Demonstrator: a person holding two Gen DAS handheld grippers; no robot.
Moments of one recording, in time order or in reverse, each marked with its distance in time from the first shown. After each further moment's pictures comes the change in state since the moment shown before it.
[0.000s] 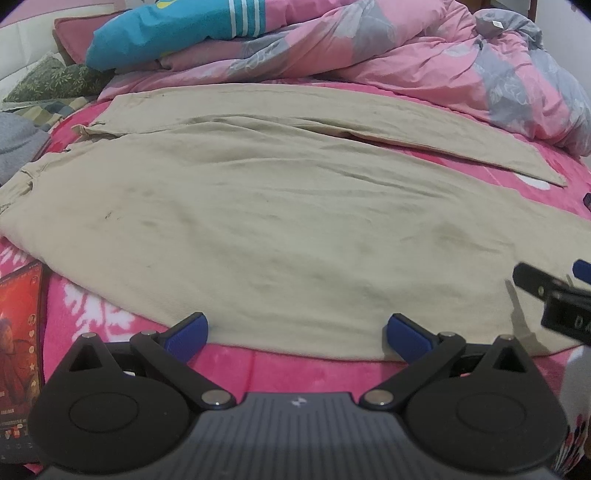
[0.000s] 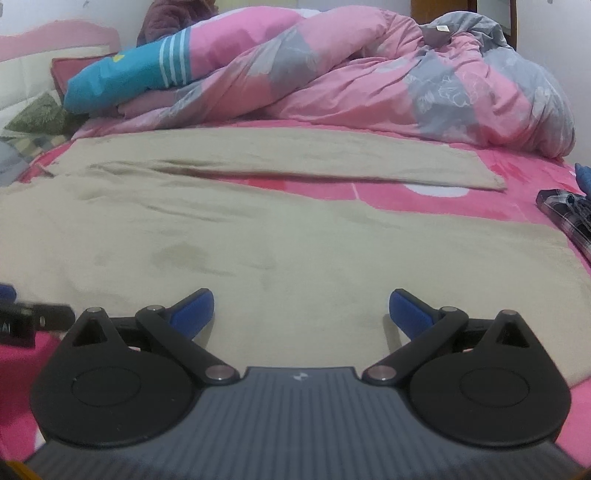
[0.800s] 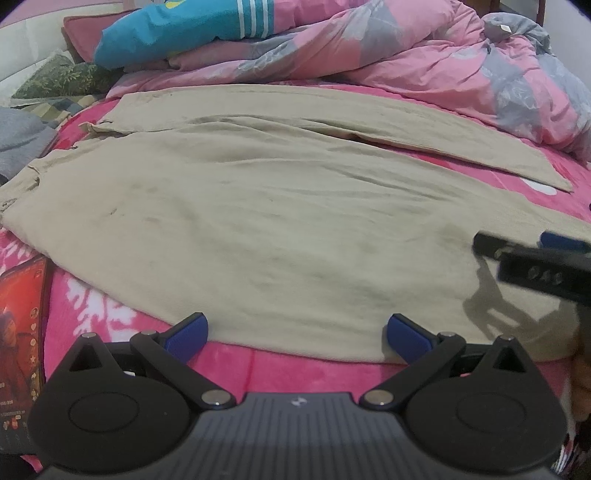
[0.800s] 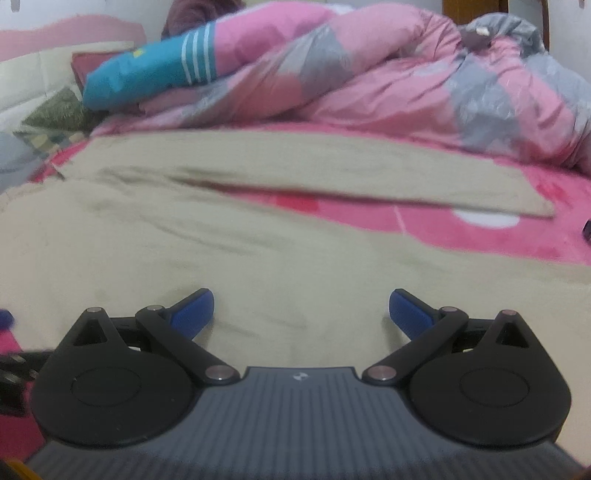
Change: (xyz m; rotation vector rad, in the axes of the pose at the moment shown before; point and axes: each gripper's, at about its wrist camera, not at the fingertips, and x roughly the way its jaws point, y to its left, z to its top) left arm -0.001 -0.003 -0.003 -0.017 -0.016 0.021; right arm 0.048 0.012 0.019 -0.045 0.031 0.080
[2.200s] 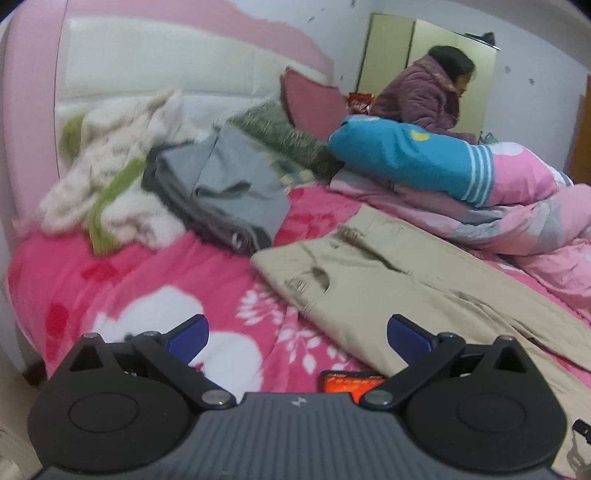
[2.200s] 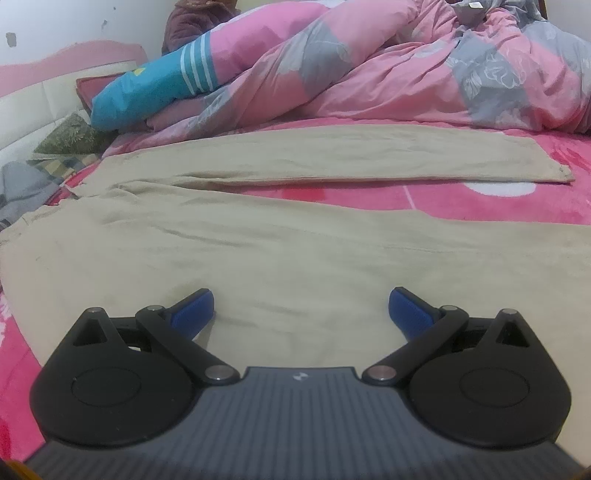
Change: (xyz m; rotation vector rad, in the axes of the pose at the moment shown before) left arm -0.125 0.267 0.005 -0.455 -0.302 0.234; right arm 0.000 -0.015 -0.005 0.098 -0.033 0.102
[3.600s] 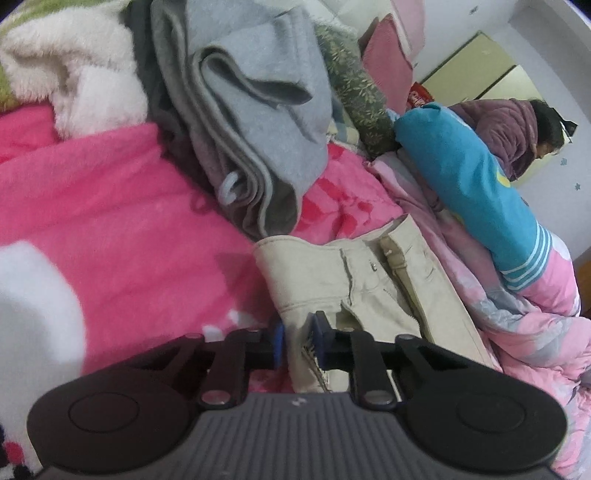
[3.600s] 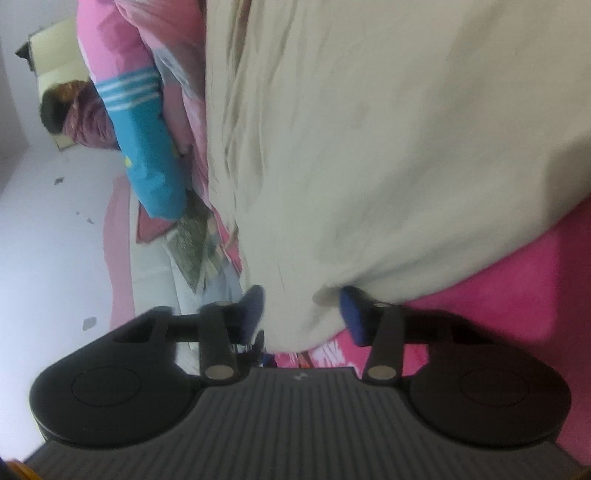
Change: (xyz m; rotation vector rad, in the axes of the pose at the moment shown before) left arm 0.205 0.059 0.032 -0.434 0.149 -0.161; right arm 0.047 0.107 -0.048 1.281 0.417 0.535
